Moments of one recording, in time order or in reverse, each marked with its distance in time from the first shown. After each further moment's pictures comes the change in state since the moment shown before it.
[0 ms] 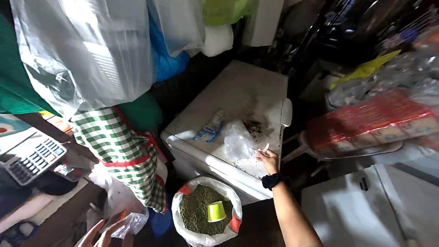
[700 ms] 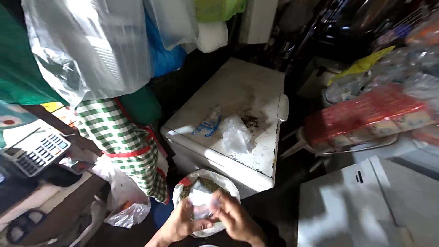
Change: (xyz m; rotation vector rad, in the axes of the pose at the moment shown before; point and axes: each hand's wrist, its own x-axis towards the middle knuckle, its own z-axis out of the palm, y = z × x) left_hand 0.013 0.106 0.069 -1.138 -0.895 0.135; right_hand -0.259 -0.077 0.043 0.177 -0.913 -0.533
